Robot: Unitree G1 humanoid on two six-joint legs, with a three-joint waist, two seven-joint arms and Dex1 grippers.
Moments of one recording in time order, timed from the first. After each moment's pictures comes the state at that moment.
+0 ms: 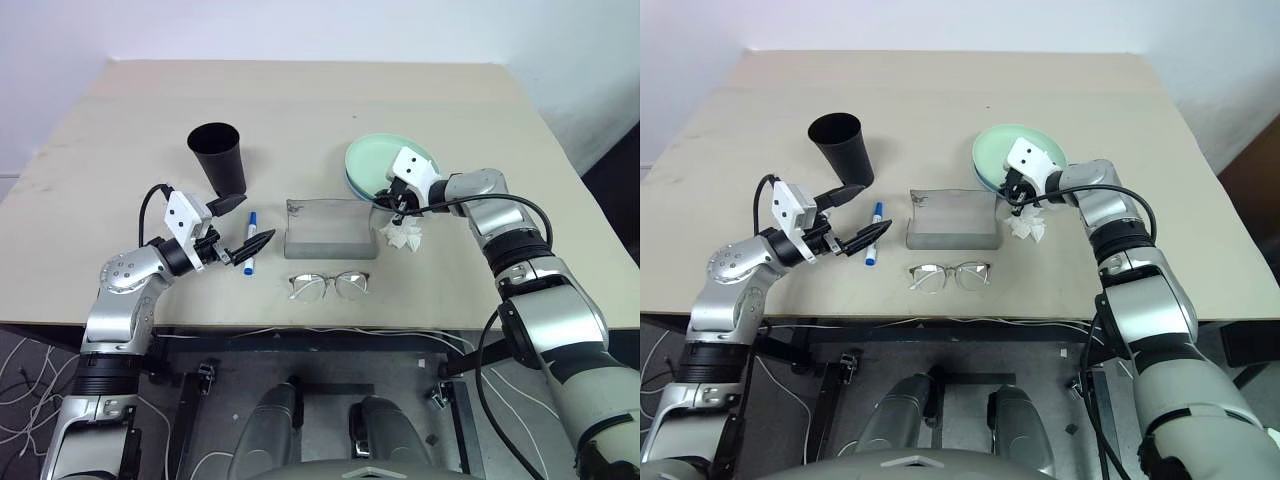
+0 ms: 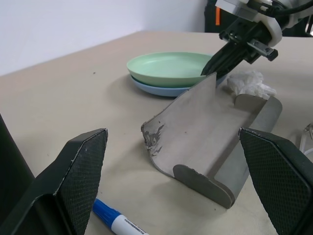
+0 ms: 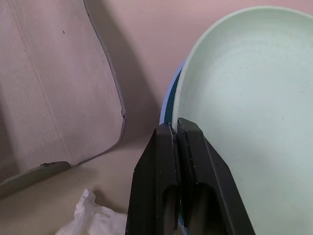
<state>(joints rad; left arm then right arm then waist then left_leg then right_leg) -0.35 0.53 0.09 0.08 -0.38 0.05 -0.90 -1.07 -0.47 0.23 0.95 -0.10 0.06 0.96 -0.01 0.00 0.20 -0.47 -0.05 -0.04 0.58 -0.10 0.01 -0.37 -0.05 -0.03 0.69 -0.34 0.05</state>
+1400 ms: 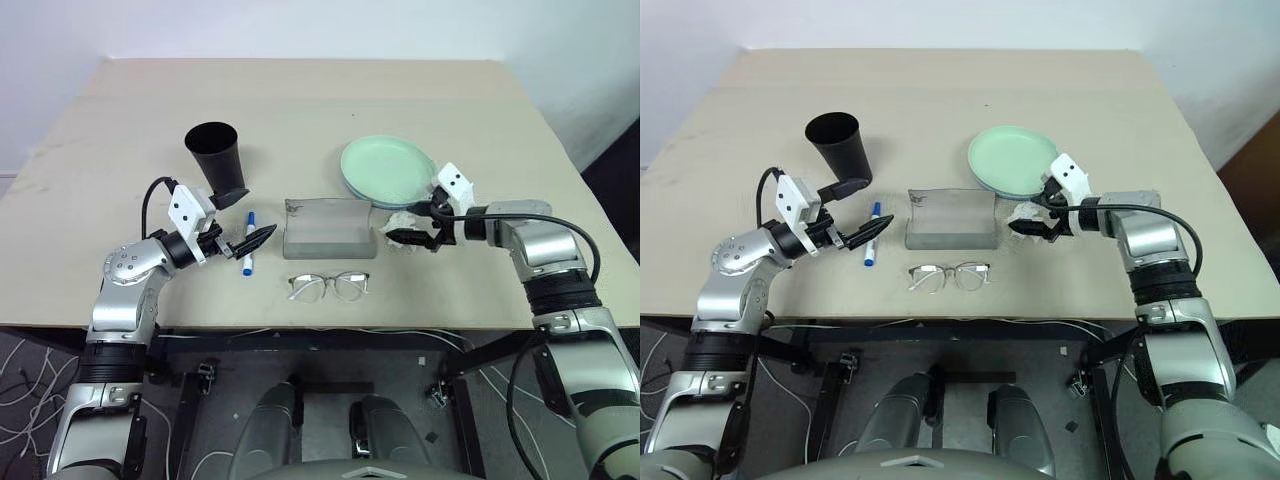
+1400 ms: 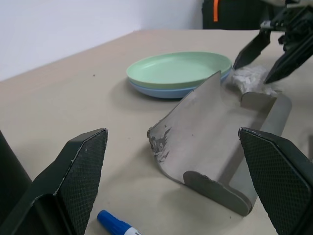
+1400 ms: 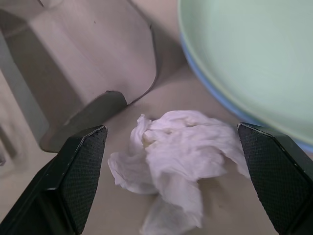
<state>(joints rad) -0.41 0.52 0.09 0.15 -0.34 0.01 -0.92 -0.77 -0.60 0.09 0.46 0.13 0.55 1.04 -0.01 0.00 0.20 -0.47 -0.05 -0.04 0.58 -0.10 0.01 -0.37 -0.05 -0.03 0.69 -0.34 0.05</state>
